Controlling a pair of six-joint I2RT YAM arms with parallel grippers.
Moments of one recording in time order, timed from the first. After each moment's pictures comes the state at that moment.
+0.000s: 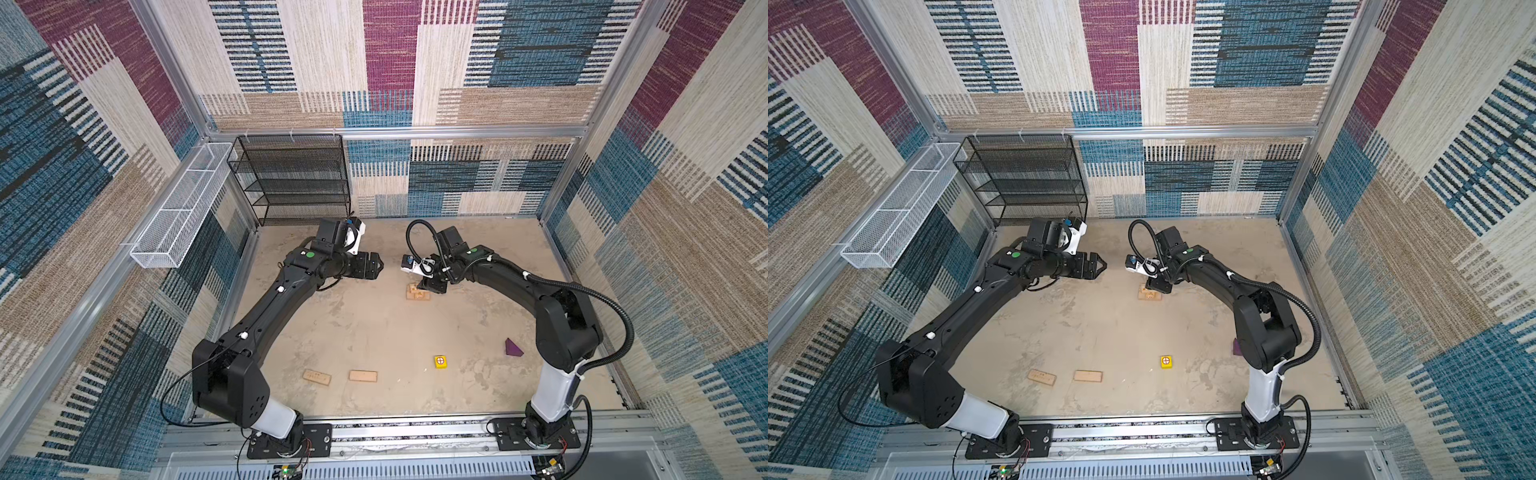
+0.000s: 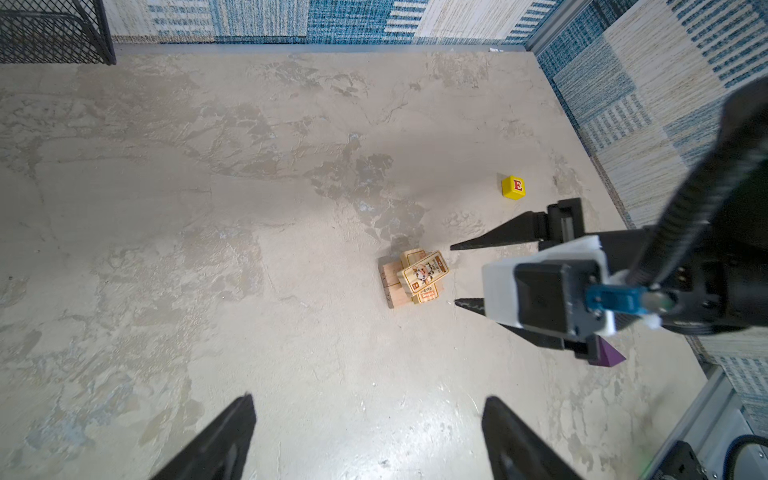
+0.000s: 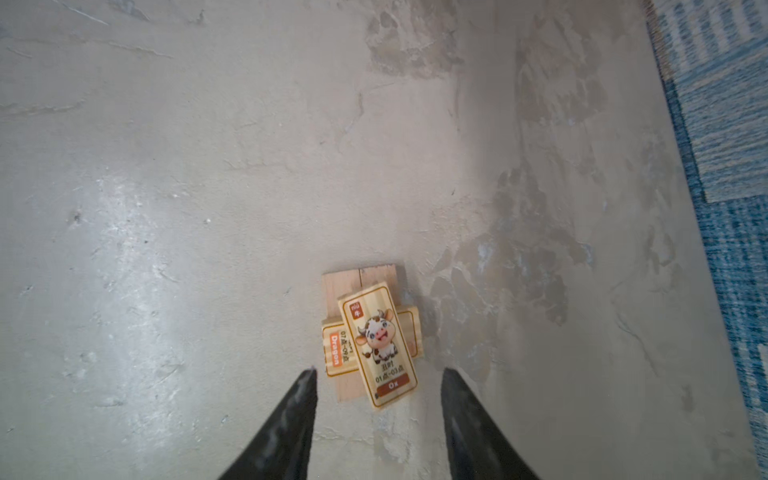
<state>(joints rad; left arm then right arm) -0.38 1.52 1.40 -0.69 0.27 -0.20 0.47 1.88 1.45 -0.59 -0.28 -0.85</state>
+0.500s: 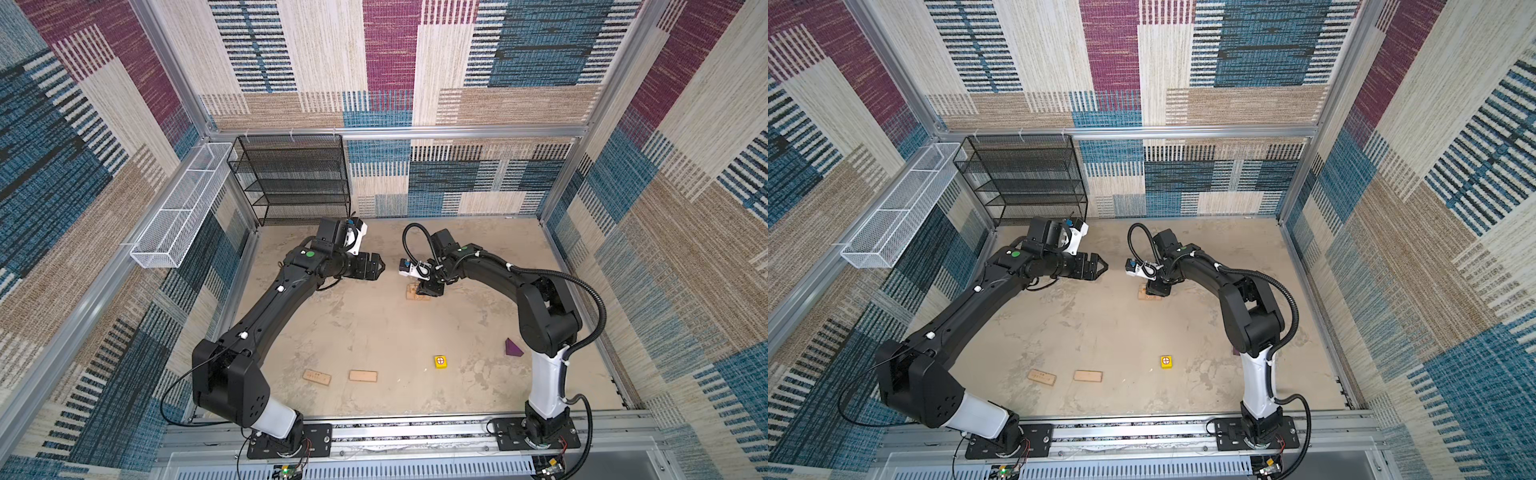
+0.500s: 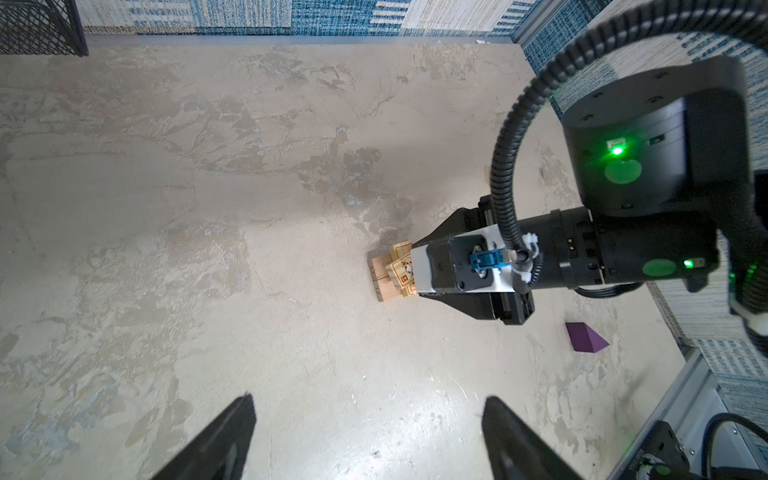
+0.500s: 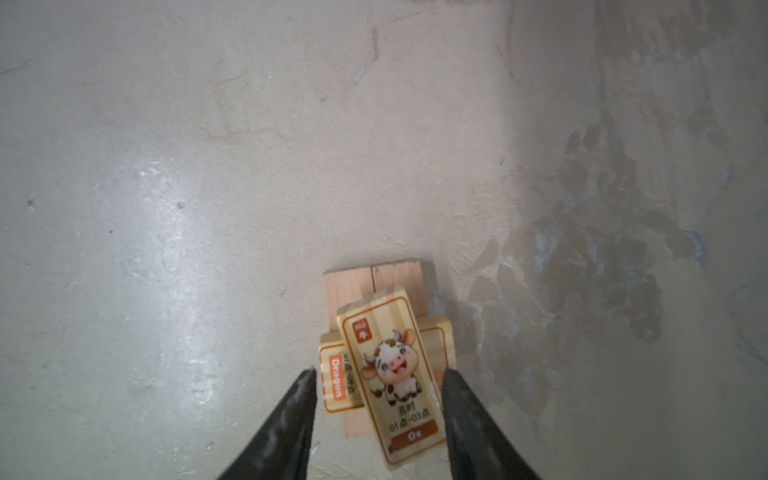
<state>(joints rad) -0.38 1.53 1.41 -0.71 0.29 -0.19 0.46 2.00 1.52 -0.65 -0.31 -0.84</state>
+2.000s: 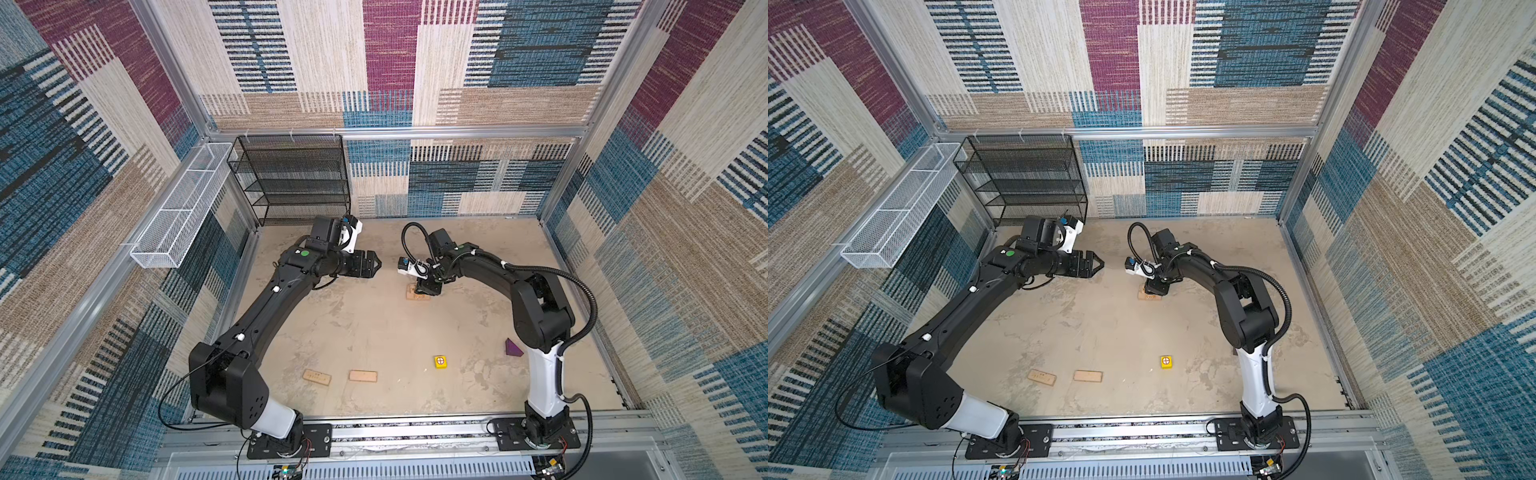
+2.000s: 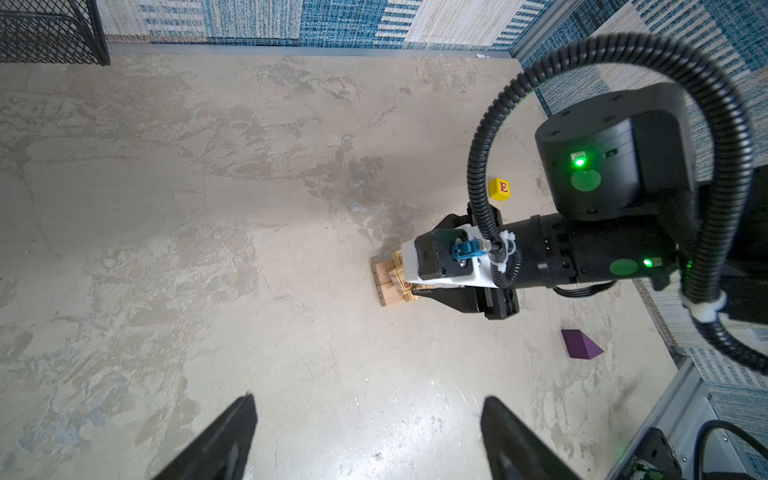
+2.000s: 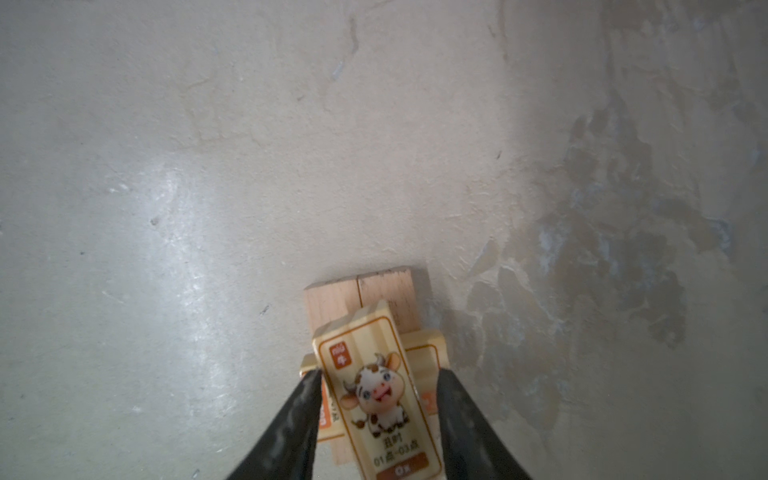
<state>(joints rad) -0.34 1.51 1.41 -0.71 0.32 -0.20 0.46 2.06 1.56 -0.66 -0.30 -0.80</state>
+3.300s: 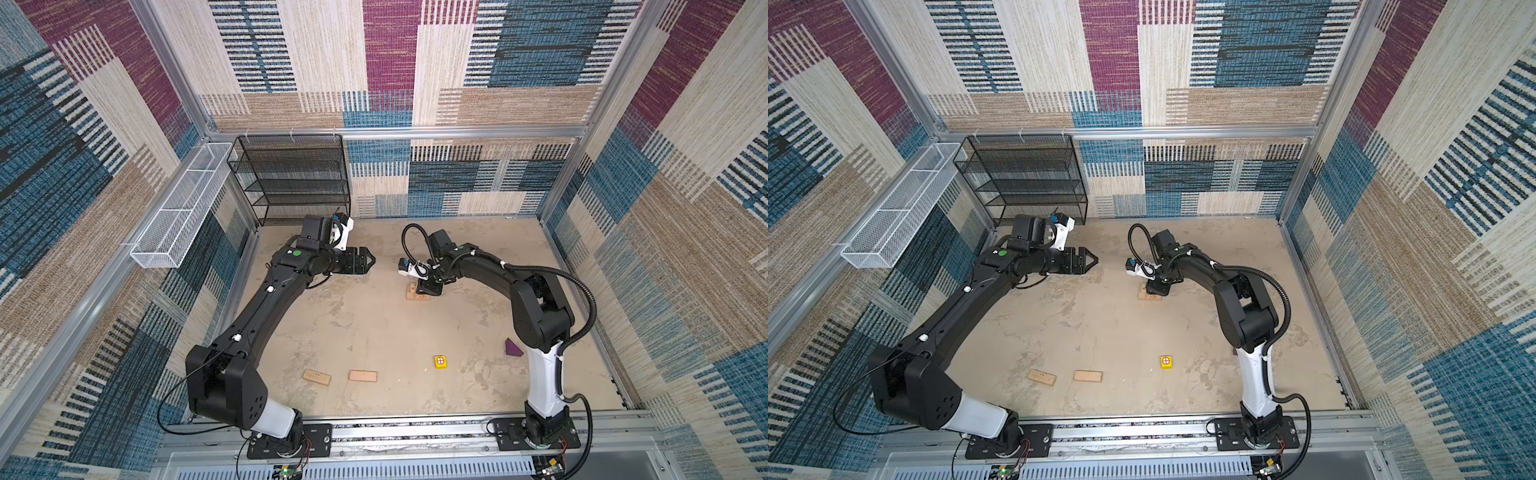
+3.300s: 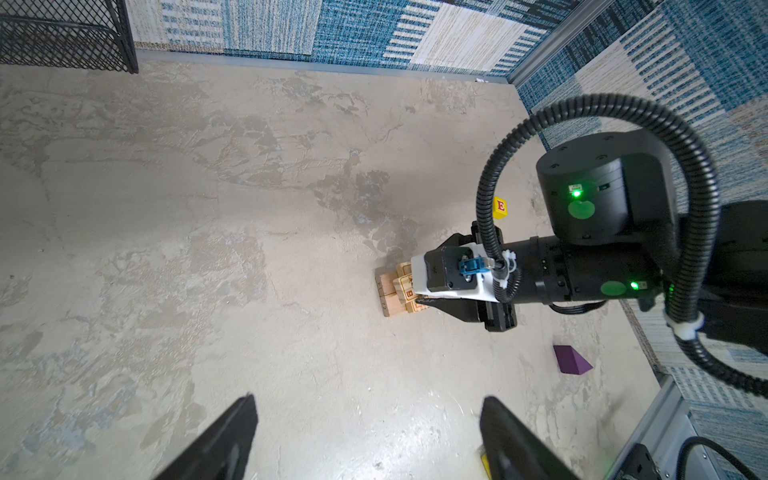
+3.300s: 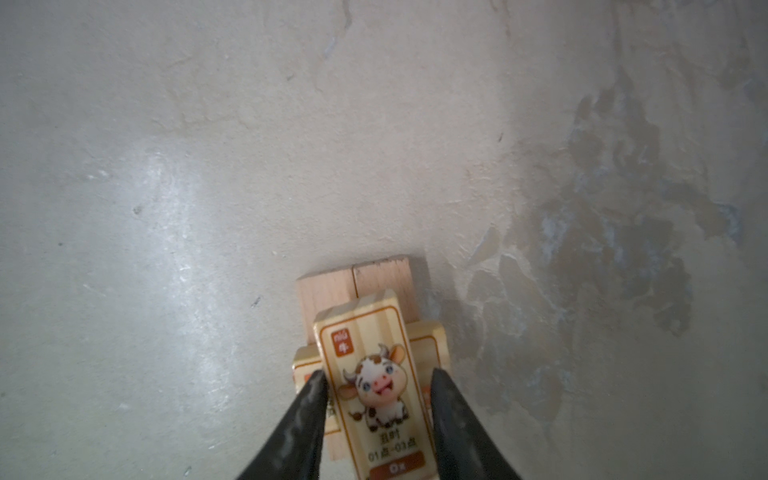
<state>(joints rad) -0.28 1.50 1.39 -0.67 0.37 -0.22 0.46 2.06 1.56 -0.66 -0.28 -0.80</state>
